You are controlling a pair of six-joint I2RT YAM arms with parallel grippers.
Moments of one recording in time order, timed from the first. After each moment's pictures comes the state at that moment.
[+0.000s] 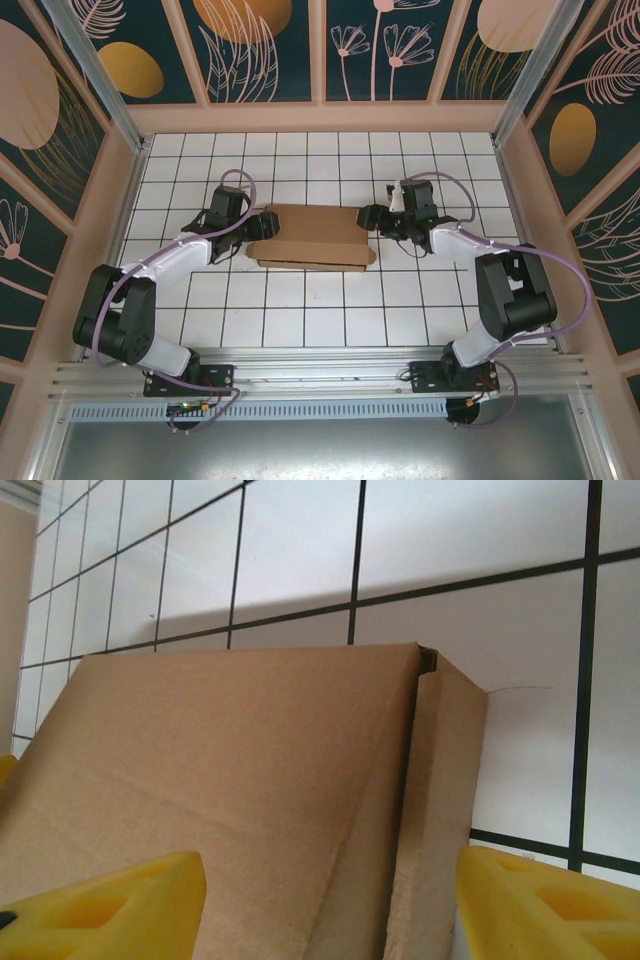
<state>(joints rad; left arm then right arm) -0.35 1.50 0.85 -0.15 0.14 -0.46 0.32 1.59 0.86 -0.04 -0.45 0.54</state>
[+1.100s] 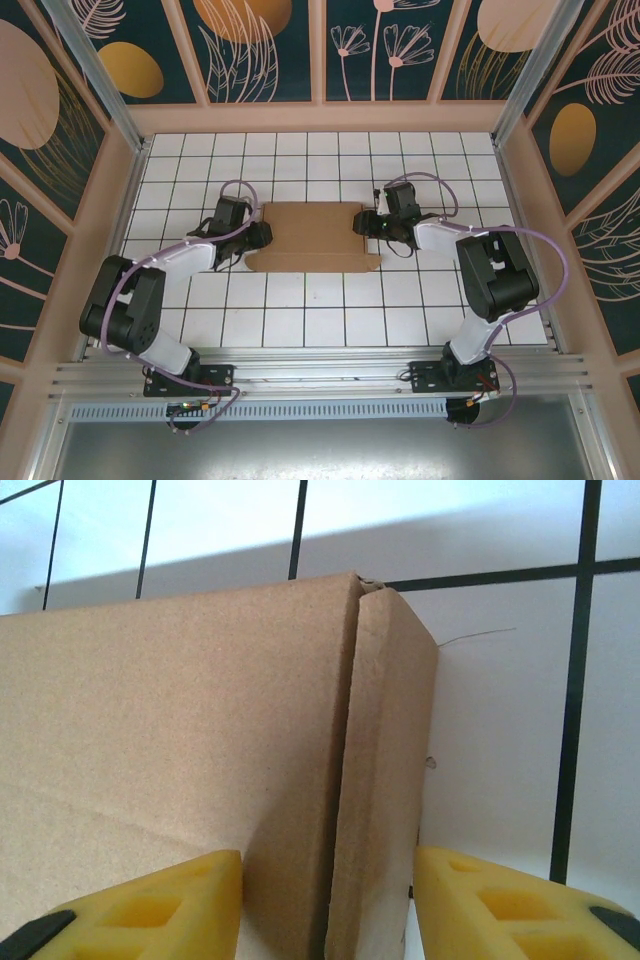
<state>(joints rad) -0.35 1.54 0.78 -0.10 0.10 -0.53 0.38 1.73 0.92 -0.04 -0.29 0.44</state>
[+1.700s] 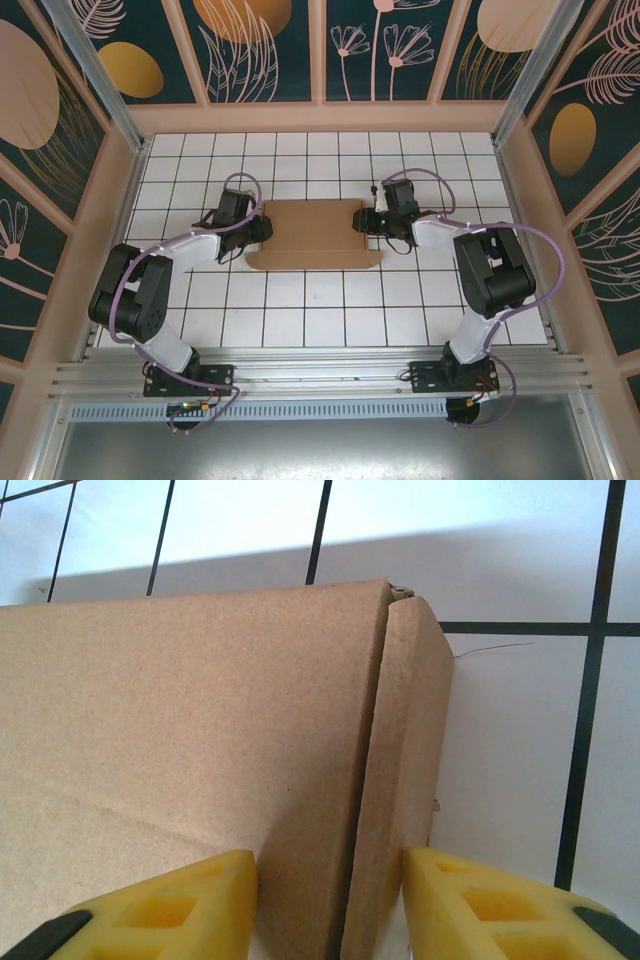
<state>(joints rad) -0.34 1.64 0.86 -0.08 0.11 -0.52 0.38 1.76 0.95 -0.02 -0.30 0.39</state>
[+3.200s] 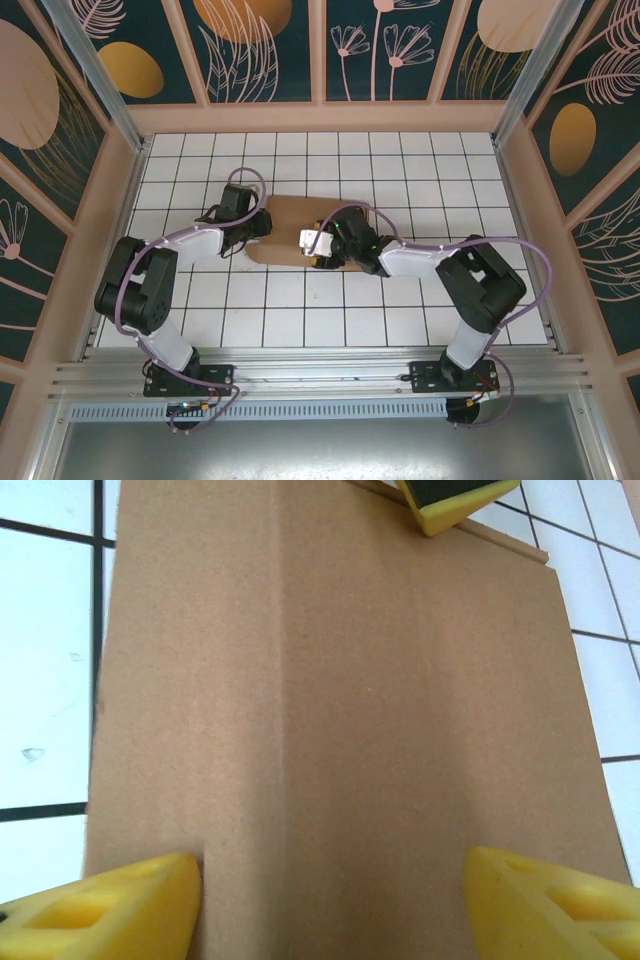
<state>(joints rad) -0.34 1.70 0.91 -0.05 0.10 -0.46 0.76 1.73 0.88 0.17 -0.15 -0.86</state>
